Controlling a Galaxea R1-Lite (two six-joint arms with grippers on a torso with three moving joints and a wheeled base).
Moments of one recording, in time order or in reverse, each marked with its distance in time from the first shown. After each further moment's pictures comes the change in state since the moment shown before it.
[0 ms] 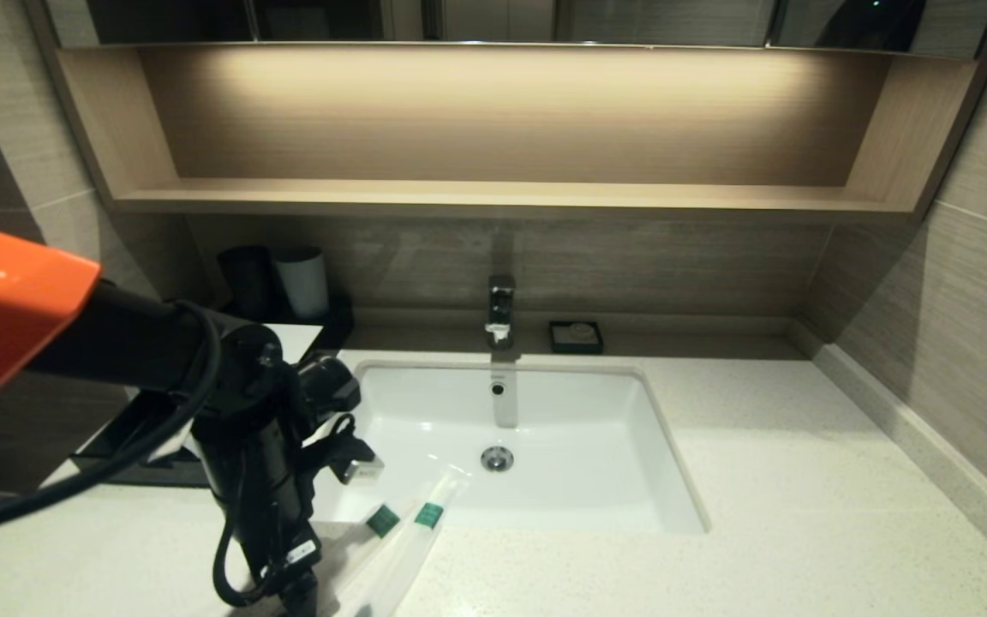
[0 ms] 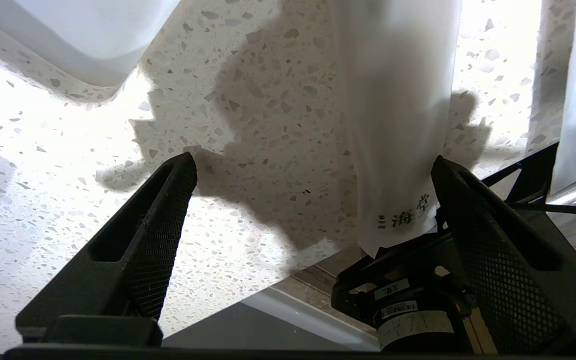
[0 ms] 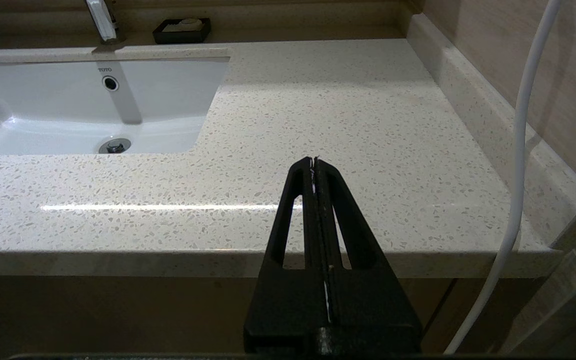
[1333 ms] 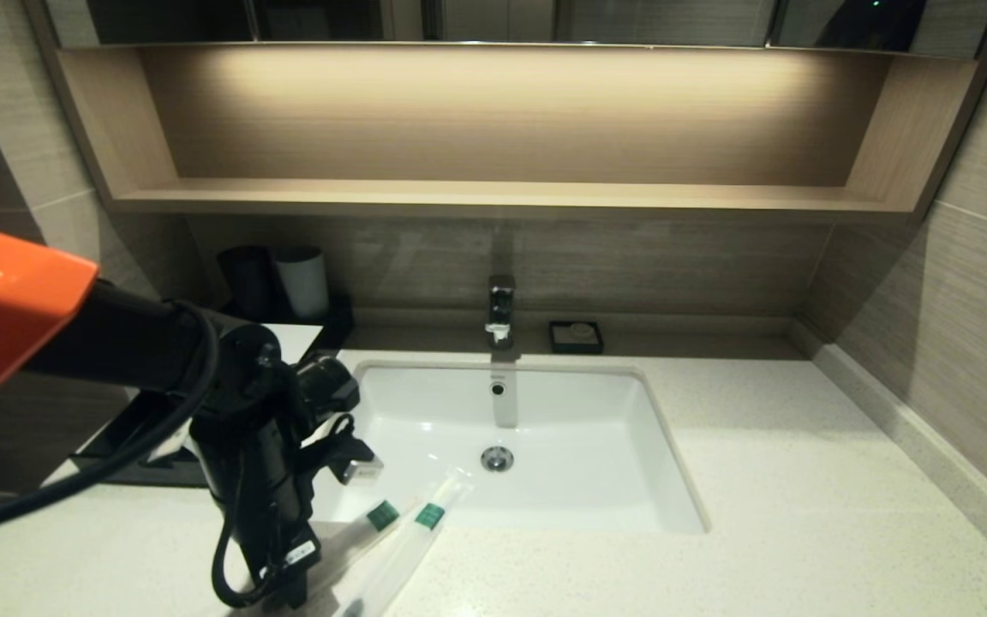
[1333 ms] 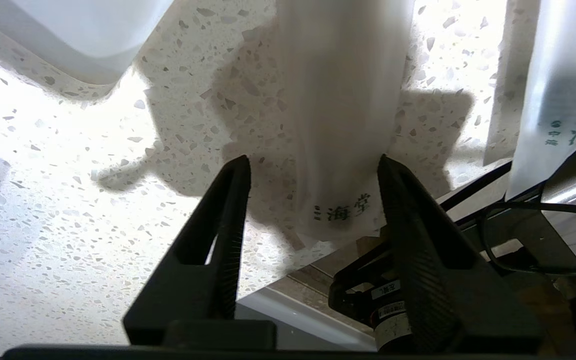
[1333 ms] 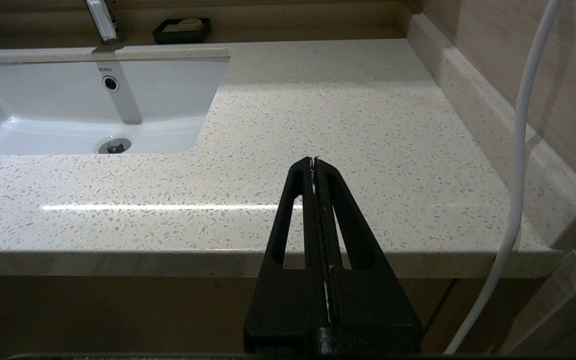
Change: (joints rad) left arm 0.001 -0.003 0.003 0.001 -0.007 -0.002; right arm 0.000 0.000 0.000 0.000 0.000 0.000
